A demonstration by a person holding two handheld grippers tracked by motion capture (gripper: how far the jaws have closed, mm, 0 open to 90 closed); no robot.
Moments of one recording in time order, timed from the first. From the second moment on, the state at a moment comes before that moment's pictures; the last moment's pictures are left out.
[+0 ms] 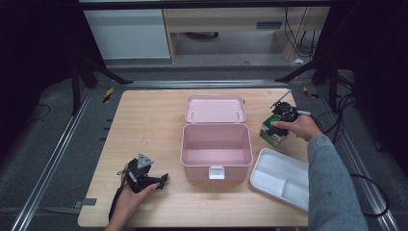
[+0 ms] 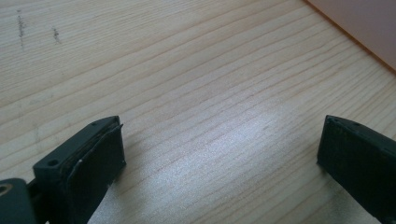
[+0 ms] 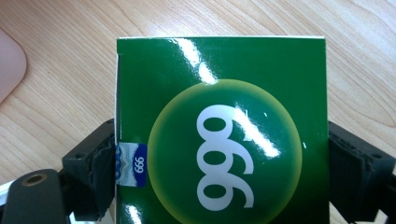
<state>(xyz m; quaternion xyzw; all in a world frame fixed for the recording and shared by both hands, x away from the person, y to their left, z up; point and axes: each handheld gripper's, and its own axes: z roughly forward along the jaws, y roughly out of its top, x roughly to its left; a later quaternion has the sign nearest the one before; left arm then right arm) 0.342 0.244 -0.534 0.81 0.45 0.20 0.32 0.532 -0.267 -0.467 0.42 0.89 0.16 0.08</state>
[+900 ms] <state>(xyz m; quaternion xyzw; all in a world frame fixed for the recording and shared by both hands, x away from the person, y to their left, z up) 0.342 0.244 -0.534 0.81 0.45 0.20 0.32 0.483 -0.263 -0.390 0.37 0.90 0.20 0.12</state>
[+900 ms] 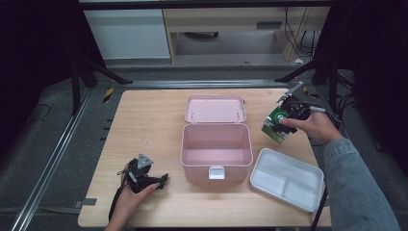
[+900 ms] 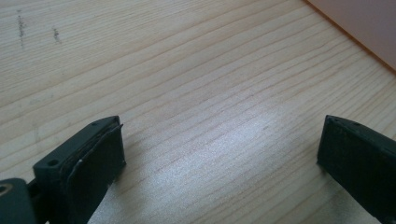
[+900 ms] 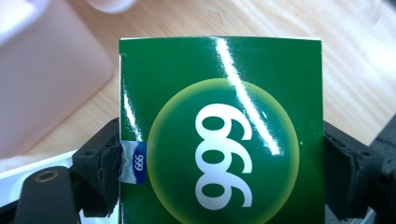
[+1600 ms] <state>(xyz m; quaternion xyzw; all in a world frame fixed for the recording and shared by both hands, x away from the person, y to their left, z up) 0.342 0.243 -0.534 0.81 0.45 0.20 0.32 0.455 -0.222 -0.299 0.28 0.92 0.23 0.16</state>
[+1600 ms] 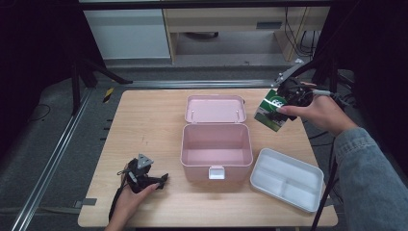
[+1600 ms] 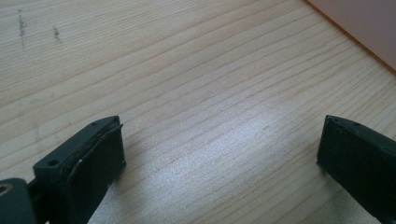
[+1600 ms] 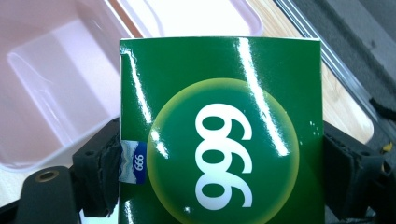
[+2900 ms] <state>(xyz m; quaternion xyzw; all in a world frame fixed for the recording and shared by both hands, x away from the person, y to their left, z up) 0.342 0.244 -0.534 0.81 0.45 0.20 0.32 0.451 -0.086 -0.286 0.14 0.96 0.23 0.13</state>
